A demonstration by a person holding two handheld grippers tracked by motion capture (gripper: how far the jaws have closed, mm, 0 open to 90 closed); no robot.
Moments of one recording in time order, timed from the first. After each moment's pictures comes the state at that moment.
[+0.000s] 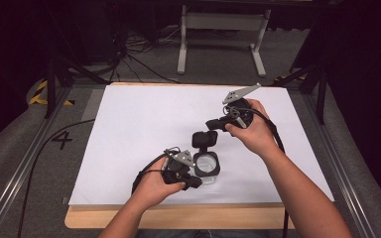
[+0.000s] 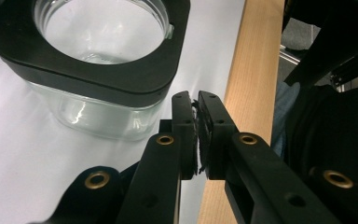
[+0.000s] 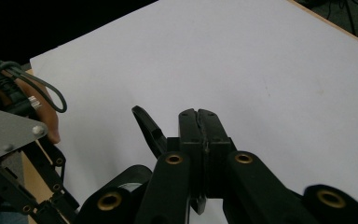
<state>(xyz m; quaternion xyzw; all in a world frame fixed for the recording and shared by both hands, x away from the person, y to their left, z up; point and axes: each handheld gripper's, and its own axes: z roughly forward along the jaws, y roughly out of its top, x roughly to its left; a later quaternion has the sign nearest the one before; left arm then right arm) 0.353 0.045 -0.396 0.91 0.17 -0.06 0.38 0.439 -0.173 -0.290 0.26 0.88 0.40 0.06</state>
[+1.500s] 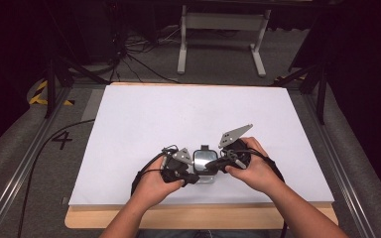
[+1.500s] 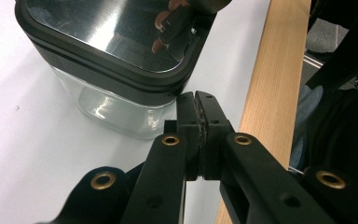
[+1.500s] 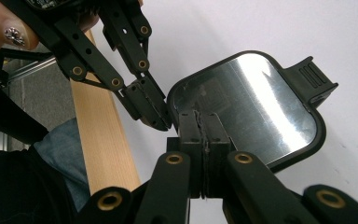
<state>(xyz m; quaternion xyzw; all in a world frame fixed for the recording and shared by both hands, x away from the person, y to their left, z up) 0.354 0.048 -0.396 0.91 0.19 -0.03 0.38 0.371 -0.170 -0.350 0.22 0.91 0.35 -0.01</state>
